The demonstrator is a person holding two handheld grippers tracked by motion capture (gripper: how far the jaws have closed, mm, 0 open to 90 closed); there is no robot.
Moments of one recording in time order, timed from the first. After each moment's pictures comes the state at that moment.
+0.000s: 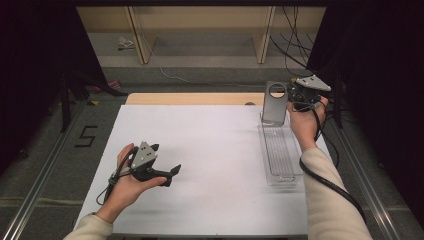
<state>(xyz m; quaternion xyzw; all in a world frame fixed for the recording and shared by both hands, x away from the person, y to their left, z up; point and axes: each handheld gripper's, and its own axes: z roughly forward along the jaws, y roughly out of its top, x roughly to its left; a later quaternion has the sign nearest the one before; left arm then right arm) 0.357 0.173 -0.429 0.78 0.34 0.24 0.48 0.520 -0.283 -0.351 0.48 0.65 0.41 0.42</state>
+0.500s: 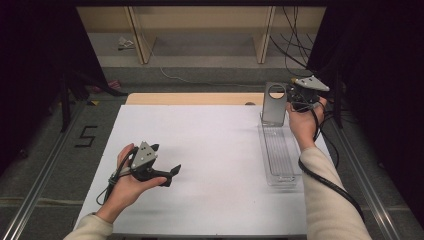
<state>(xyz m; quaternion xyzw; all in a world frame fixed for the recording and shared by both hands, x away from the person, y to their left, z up) 0.357 0.173 -0.429 0.78 0.34 0.24 0.47 0.523 -0.283 -0.355 0.48 0.65 0.41 0.42</state>
